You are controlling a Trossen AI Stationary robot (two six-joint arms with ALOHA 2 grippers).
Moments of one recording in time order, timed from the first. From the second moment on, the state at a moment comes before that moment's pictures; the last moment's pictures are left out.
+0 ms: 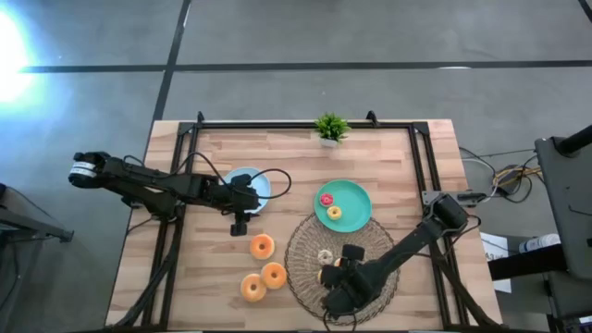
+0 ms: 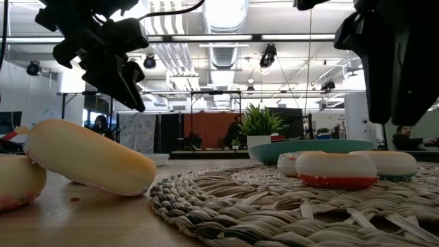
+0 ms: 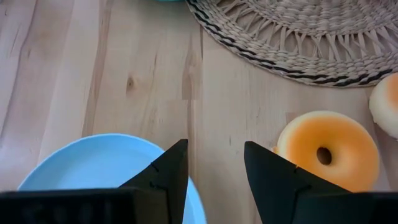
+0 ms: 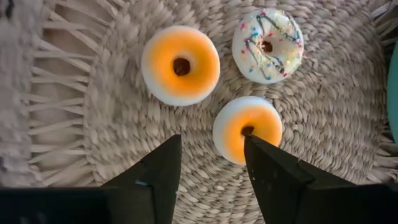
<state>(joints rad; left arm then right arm) -0.08 1.15 0.69 -0.39 -0.10 -0.04 0.64 2.09 1.65 -1.10 0.23 0.91</state>
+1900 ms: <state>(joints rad) -0.09 1.16 0.68 0.14 -0.12 -0.06 0.57 1.44 1.07 -0.54 1.07 1.95</state>
